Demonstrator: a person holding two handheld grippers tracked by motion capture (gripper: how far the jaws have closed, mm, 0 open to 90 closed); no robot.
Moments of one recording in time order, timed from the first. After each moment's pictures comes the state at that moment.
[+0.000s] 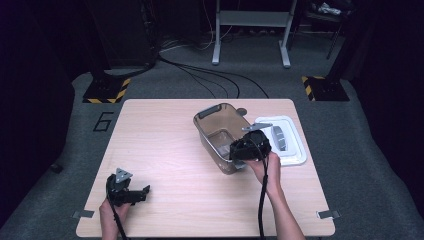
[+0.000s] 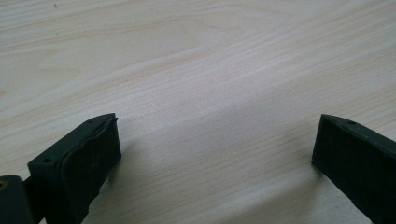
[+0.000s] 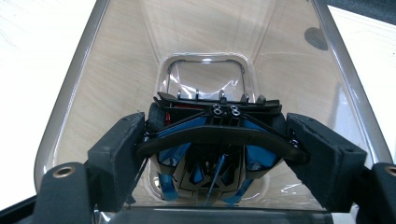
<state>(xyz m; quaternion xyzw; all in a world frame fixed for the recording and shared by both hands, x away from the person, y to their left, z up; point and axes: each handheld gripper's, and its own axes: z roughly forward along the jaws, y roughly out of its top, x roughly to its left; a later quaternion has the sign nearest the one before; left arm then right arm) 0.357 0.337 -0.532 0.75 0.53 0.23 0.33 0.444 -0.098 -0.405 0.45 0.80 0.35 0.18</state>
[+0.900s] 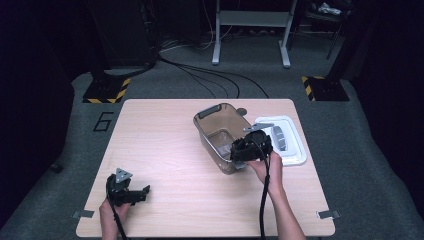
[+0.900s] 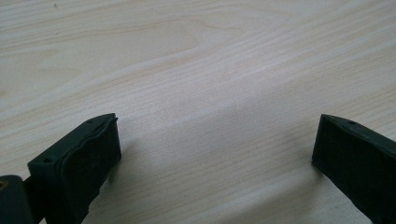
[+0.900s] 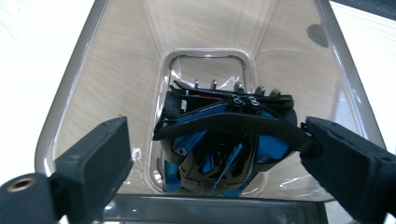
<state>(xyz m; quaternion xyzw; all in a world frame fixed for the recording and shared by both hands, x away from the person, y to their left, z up) 0.357 0.337 -0.532 0.75 0.53 0.23 0.33 0.443 -0.102 -0.405 0.44 0.81 0.35 0.18</state>
